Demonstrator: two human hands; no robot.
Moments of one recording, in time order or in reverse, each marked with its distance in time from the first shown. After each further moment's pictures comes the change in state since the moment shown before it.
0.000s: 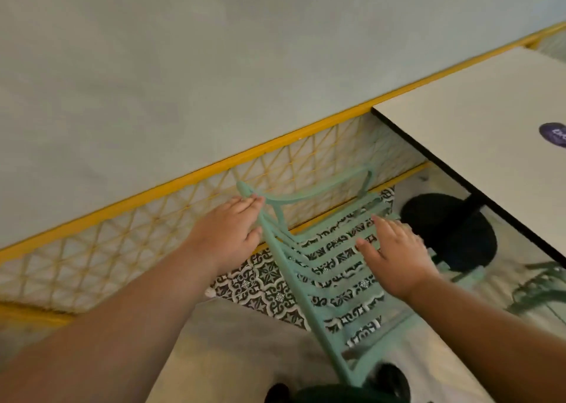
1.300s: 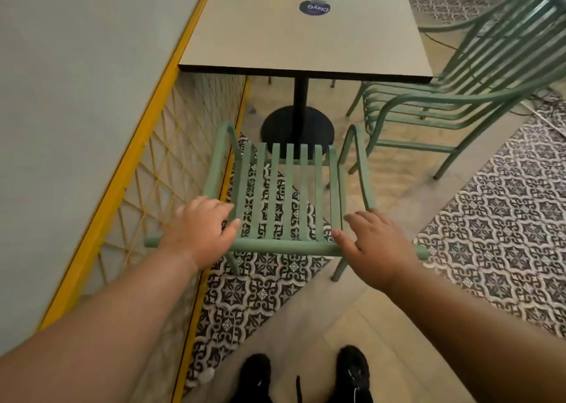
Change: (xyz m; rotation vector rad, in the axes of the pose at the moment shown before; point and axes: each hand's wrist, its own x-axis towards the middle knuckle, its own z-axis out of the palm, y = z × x) left_hand 0.171 -0.069 0.060 0.209 -0.118 0.843; right_hand -0.063 -0.155 0.142 0.167 0.192 0.870
